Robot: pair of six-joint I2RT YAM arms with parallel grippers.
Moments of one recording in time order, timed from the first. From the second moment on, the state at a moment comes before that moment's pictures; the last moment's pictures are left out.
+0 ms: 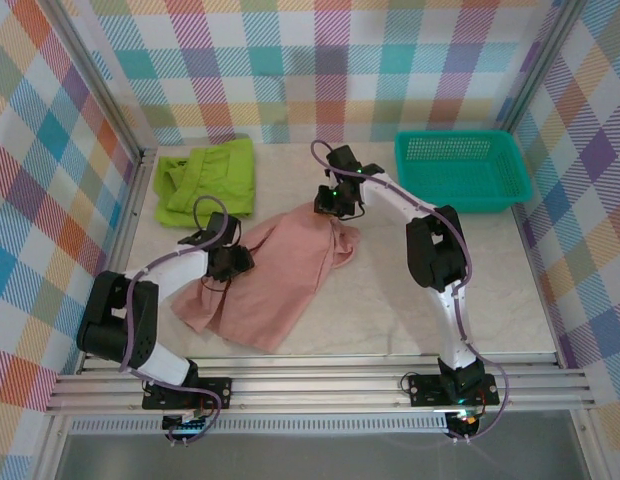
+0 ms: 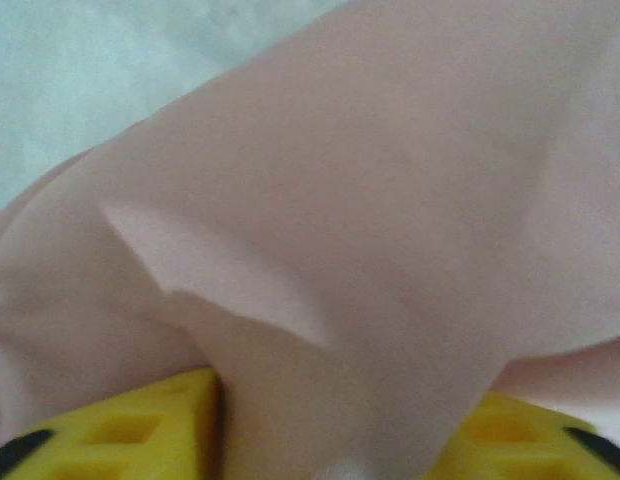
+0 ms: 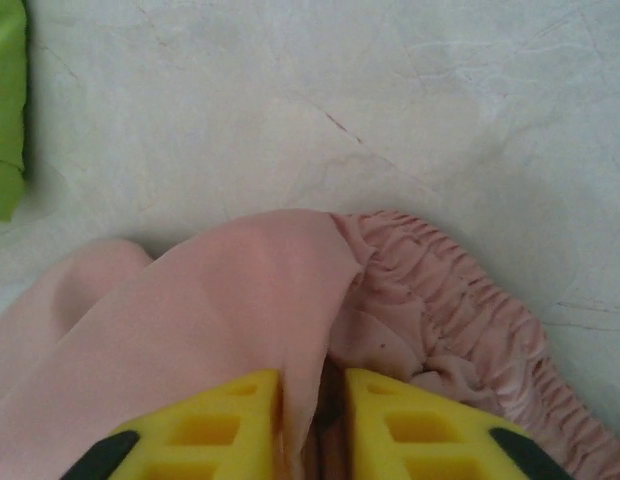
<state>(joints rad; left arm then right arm) -0.28 1.53 0.83 -0.44 0.01 -0.68 0.51 2.24 1.90 -0.72 -0.25 0.52</state>
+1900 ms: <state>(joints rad) -0.29 1.32 0.81 -0.59 0.14 -0.61 0.18 1.53 1.06 -0.60 -0.09 0.56</state>
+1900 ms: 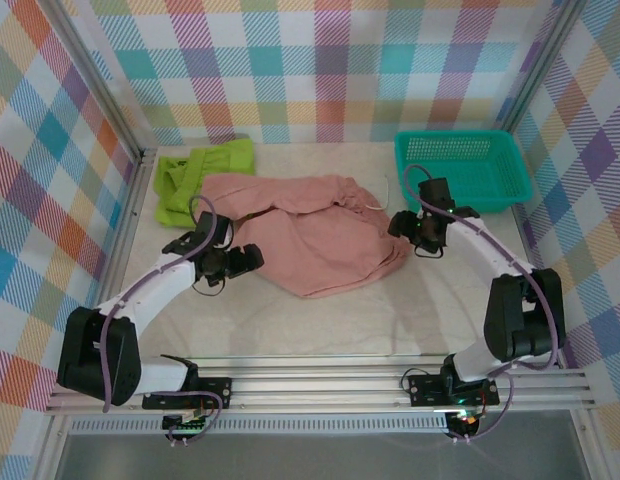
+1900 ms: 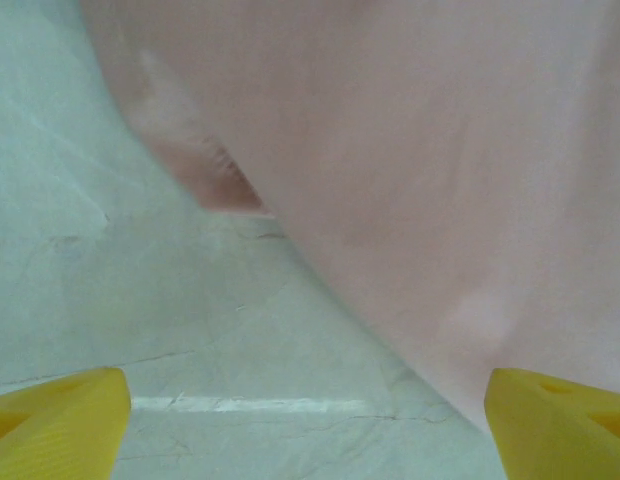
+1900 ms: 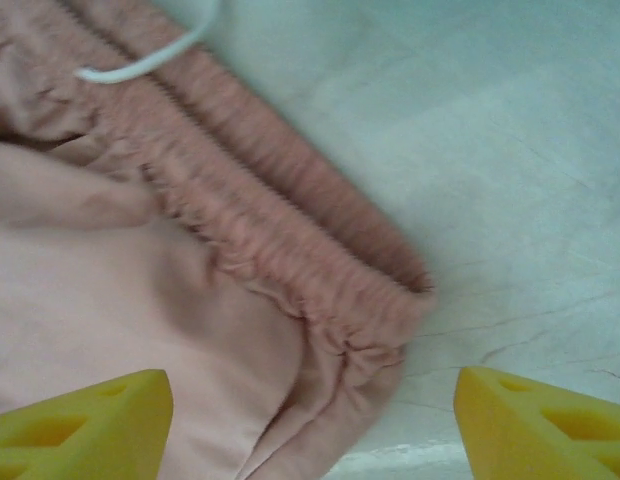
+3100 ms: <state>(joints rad) -0.29 1.36 0.73 -0.32 0.16 -0.63 0.10 1.60 1.05 -0.42 -0.29 0.68</state>
